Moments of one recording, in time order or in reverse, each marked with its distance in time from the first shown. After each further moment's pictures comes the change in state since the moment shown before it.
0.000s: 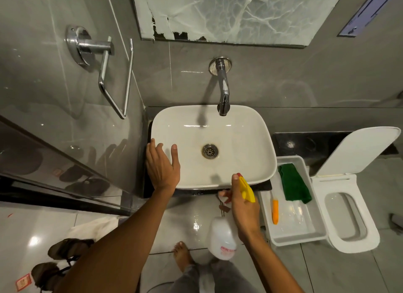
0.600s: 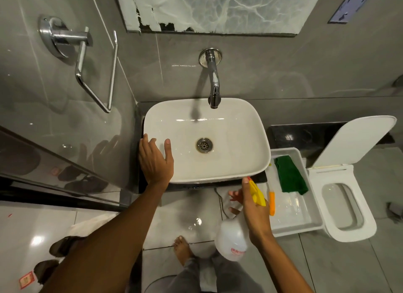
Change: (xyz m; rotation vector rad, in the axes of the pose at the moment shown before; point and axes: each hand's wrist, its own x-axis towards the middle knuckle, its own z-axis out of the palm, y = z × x) left_hand -0.003 0.006 0.000 0.016 0.058 0.042; right_hand 0.009 0.032 -0.053 0.041 0.052 0.081
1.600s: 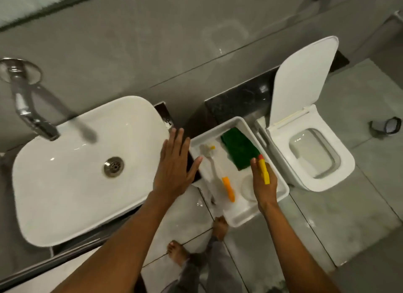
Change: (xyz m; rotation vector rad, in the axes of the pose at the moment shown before) left_hand -0.127 0.237 0.180 0.314 -0.570 0.842; right_hand 0.222 0.095 -0.236 0.149 0.362 -0.007
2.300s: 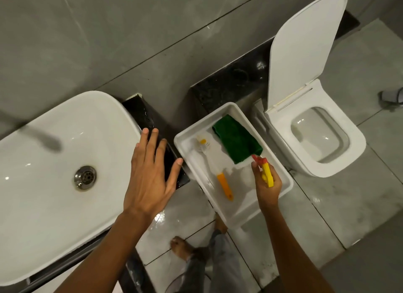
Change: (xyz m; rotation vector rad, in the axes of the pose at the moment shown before) left_hand 0.002 0.001 0.002 0.086 0.036 -0.014; right_hand 0.038 0.092 -0.013 0.110 0.098 0.069
